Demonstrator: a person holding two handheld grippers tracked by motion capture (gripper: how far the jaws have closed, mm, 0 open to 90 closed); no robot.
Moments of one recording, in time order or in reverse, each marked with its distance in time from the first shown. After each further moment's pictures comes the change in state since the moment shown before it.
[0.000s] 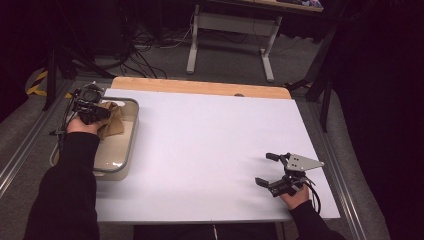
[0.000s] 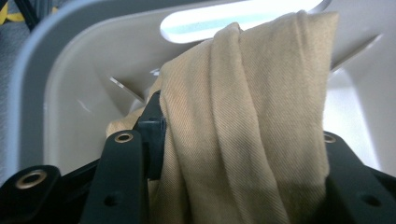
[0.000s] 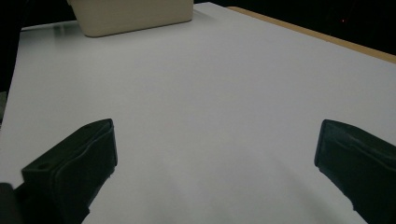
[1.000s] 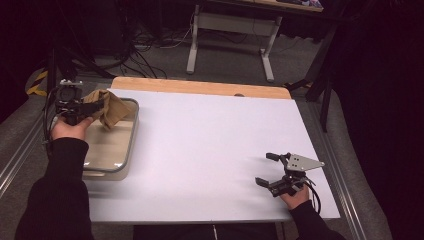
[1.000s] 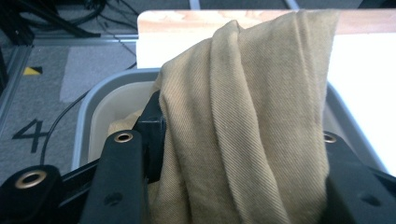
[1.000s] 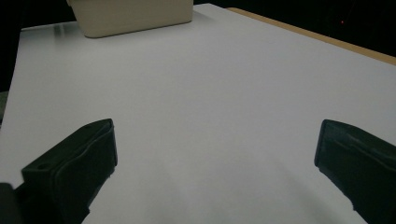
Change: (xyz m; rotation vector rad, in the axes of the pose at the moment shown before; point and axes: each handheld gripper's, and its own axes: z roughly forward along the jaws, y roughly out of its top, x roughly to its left) left arm 0.016 -0.021 -0.050 -0.334 -0.151 -0.085; right arm 0.000 0.000 0.000 -0.004 -0.002 -0.002
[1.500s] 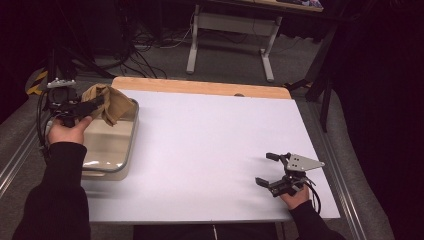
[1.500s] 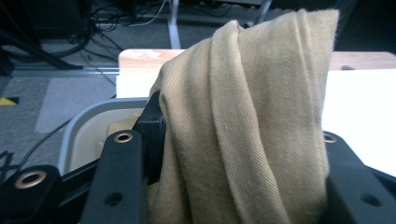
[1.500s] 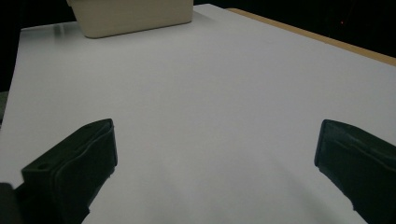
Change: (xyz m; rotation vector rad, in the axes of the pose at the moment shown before) left arm -0.014 -0.003 -0.030 -0.147 -0.088 -0.012; right arm 0.000 0.000 0.000 -0.002 0.000 -0.001
